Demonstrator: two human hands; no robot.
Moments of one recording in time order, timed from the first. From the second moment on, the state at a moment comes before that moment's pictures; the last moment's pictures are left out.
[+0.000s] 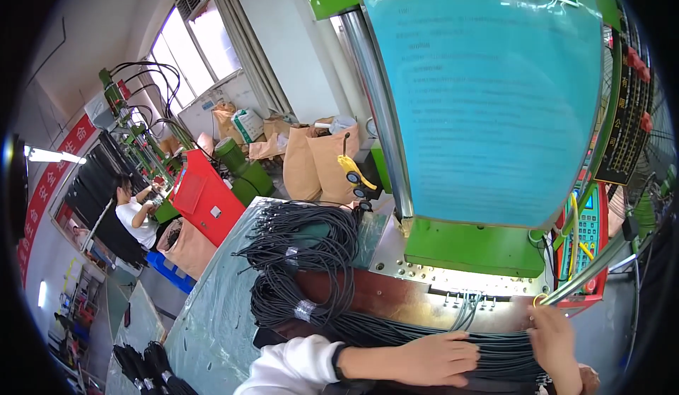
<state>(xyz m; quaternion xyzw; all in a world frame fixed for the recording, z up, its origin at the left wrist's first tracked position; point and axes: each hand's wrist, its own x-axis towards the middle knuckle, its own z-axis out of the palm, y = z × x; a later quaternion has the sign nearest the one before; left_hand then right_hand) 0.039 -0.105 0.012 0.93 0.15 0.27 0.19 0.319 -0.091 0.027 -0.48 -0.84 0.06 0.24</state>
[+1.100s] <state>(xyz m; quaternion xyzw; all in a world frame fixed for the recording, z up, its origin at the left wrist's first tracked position) -0.062 -0.095 -0.010 0.88 0.42 0.16 0.12 0.406 -0.122 0.085 -0.67 -0.73 -0.06 -0.16</state>
